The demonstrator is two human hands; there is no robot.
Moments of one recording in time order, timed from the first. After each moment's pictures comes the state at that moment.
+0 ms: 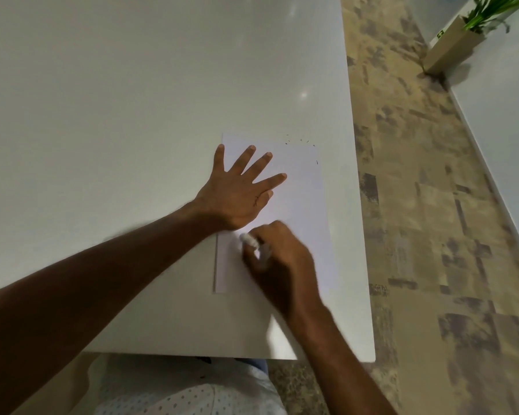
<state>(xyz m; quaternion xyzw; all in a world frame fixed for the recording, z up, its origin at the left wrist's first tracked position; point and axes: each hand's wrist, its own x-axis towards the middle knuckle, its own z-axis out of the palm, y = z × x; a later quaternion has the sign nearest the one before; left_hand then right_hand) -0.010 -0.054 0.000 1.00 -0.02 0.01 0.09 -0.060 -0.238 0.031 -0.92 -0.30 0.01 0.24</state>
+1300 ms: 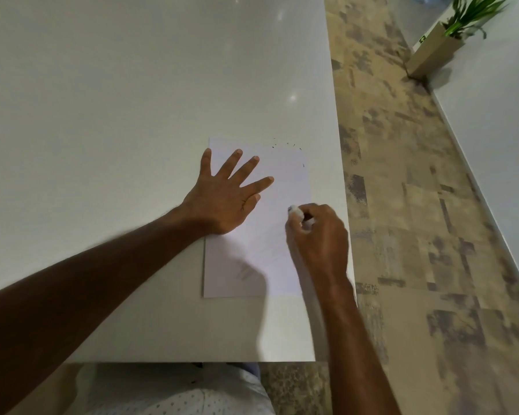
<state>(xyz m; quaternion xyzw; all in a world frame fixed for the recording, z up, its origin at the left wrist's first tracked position) -0.009 -0.057 0.001 1.00 -0.02 0.01 0.07 0.007 -0.266 0.056 -0.96 -0.13 -0.04 0.24</state>
